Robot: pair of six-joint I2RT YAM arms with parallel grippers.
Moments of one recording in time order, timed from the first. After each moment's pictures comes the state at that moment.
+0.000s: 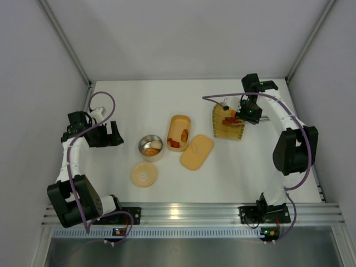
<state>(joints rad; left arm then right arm) 0.33 1.27 0.94 -0.65 0.49 0.19 0.18 1.80 1.63 -1.15 0.10 -1.11</state>
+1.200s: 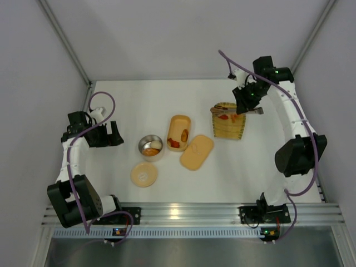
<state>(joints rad) 0.33 1.27 0.94 -0.65 0.49 0.19 0.14 1.80 1.92 -1.30 -0.33 -0.56</state>
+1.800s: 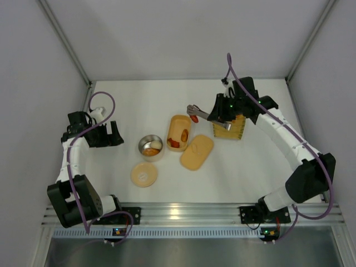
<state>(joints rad) 0.33 1.27 0.94 -0.66 0.49 0.18 0.38 1.48 1.41 -0.72 -0.35 0.38</state>
